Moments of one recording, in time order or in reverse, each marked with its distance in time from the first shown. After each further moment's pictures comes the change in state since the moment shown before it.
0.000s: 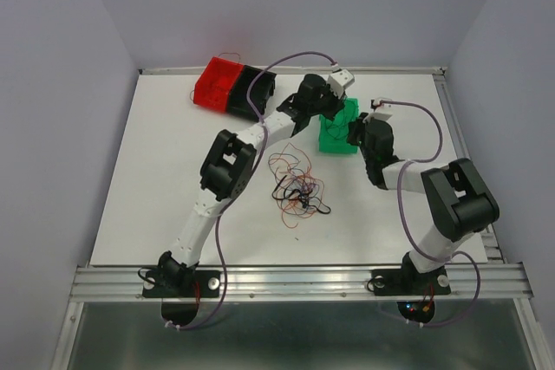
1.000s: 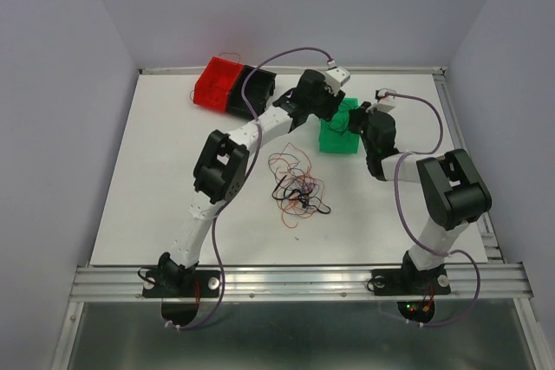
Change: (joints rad) left arm -0.006 -0.079 -0.010 -0.221 -0.158 0.010; right arm -0.050 0.113 0.092 0.117 -0.047 0.025
